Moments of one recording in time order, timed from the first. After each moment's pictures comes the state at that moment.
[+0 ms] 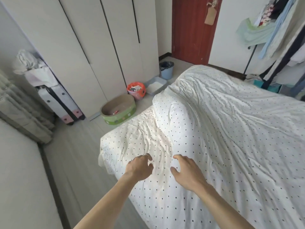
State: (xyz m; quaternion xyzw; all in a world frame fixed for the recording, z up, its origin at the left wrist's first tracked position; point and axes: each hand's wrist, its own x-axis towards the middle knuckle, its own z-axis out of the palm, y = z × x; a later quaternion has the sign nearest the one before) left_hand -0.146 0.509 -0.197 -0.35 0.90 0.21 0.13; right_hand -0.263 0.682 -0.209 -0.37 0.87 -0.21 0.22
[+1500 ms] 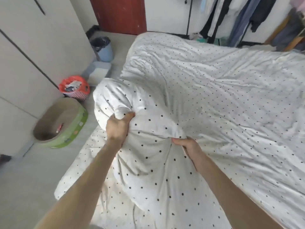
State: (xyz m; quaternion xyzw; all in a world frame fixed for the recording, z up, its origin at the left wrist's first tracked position) left_hand -0.406 0.252 -0.271 -0.37 0.71 0.59 -0.10; right_hand -0.421 0.504 -0.322 0.13 0.60 -0.70 0.35
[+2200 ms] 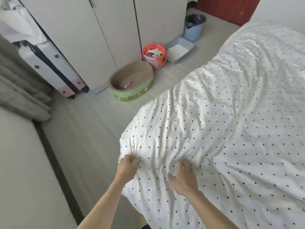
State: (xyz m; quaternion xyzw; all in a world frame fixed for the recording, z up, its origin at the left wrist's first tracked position) left_hand -0.072 0.120 -0.444 -0.57 0.70 0.42 0.09; right_hand -0.206 0.307 -0.443 -0.25 0.89 -0.10 0.38
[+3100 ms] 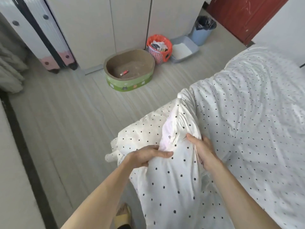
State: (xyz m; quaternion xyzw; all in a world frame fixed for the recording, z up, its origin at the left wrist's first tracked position) left_hand -0.150 0.054 -0.415 -0.31 0.48 0.78 0.26; right_hand -0.325 0.198 -0.380 -0.02 0.81 -0.46 0.36
